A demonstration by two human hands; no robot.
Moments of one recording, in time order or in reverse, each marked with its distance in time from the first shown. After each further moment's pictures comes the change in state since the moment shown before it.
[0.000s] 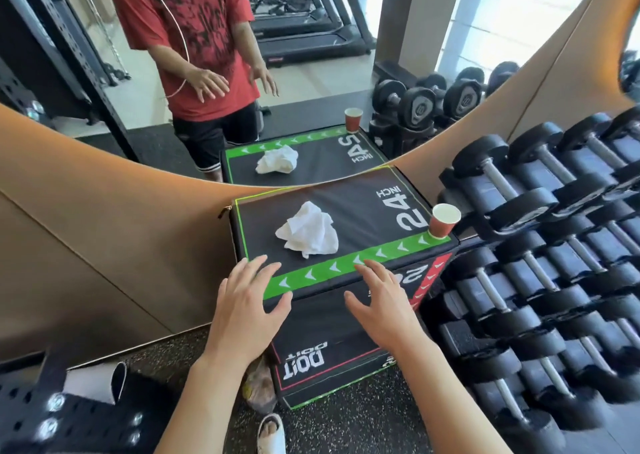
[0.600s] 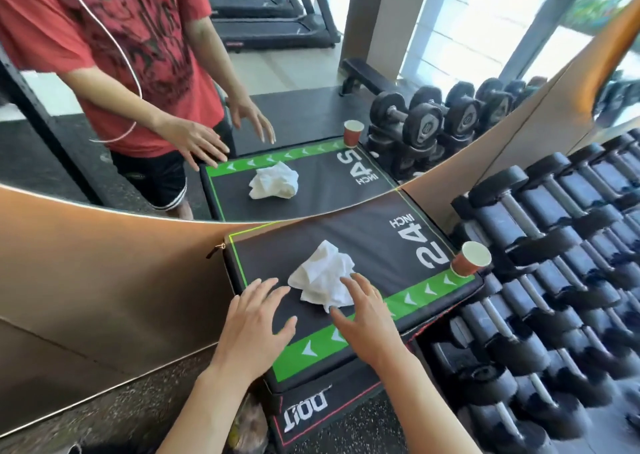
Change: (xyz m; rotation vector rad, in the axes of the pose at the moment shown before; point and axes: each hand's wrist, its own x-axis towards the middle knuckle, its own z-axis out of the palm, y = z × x) left_hand 0.159 -0.130 0.033 -0.001 -0.232 0.148; right_hand 0.151 -0.073 0.084 -0.036 0.005 0.135
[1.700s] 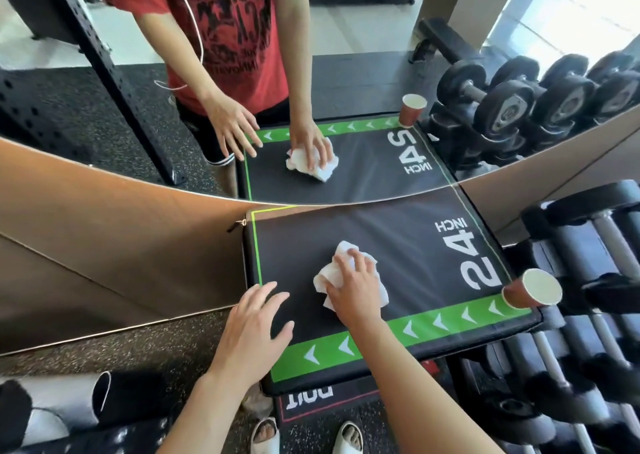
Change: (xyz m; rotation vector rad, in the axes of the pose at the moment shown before) left_hand 0.007 -0.014 0.050 -0.030 -0.021 -0.231; right_hand 0.126 0.033 0.084 -0.247 -0.047 -0.137
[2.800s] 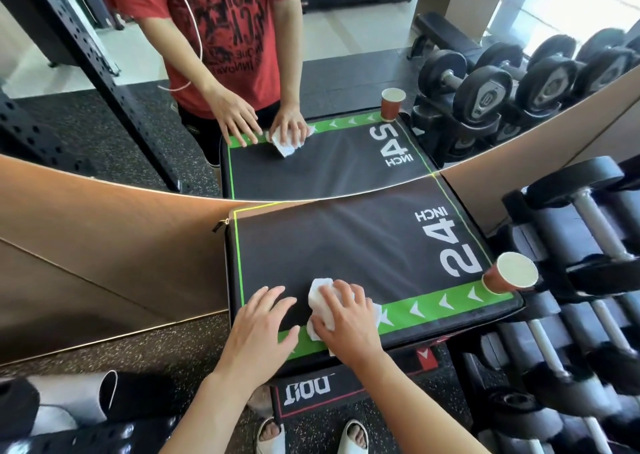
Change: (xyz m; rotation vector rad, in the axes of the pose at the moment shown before) left_hand -0.013 0.068 0.022 0.113 -0.040 0.019; right_hand -0.077 0.055 0.007 0.029 0.126 -0.267
